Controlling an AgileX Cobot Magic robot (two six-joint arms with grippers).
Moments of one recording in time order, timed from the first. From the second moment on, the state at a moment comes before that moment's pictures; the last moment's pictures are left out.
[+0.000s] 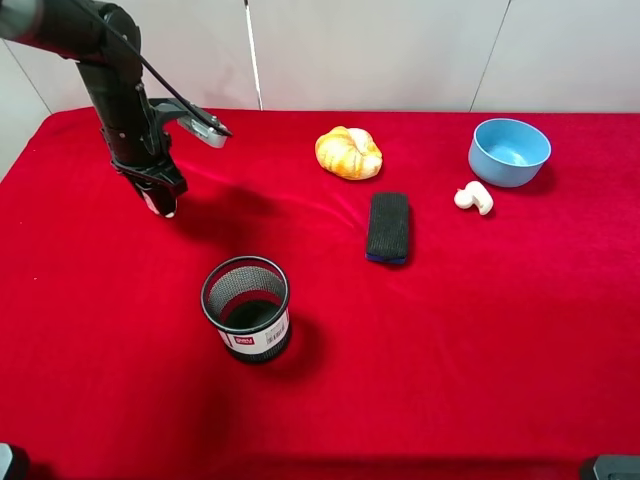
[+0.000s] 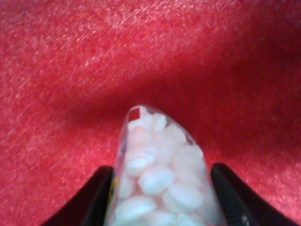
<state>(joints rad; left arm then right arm) -0.24 2.11 -1.38 0.04 0.85 0.46 0.03 -0.01 -0.50 -0.07 1.02 0.08</state>
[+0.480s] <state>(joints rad) -0.24 2.01 -1.40 0.02 0.93 0.41 0.03 -0.01 -0.50 -0.07 1.02 0.08</state>
